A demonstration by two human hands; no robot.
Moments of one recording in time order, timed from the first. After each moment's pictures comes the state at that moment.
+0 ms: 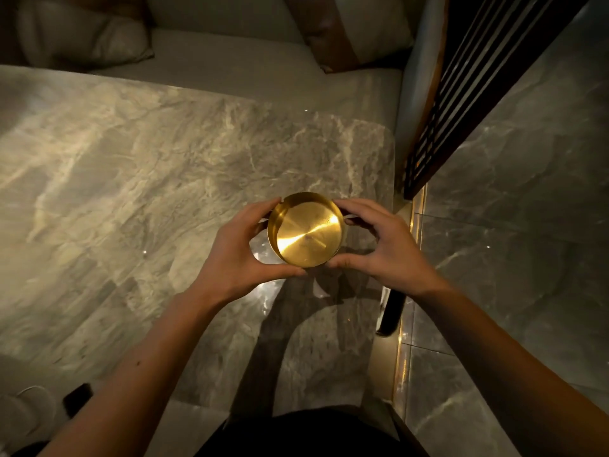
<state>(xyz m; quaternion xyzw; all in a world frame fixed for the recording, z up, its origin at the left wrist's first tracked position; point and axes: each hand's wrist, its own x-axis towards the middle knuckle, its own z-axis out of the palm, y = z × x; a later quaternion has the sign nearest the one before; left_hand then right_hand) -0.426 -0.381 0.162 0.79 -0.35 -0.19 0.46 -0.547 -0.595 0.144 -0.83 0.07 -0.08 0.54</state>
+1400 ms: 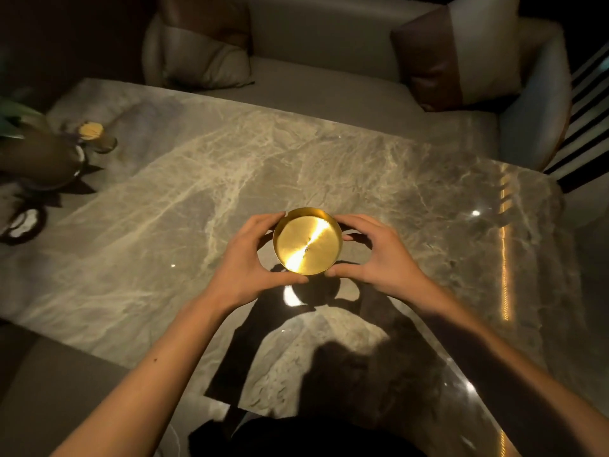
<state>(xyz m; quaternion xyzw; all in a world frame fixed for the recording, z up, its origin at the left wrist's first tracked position) -0.154 -0.052 0.156 0.81 -0.32 -0.19 0.46 -0.262 -0.270 0.151 -0.85 0.07 -0.05 0.52</state>
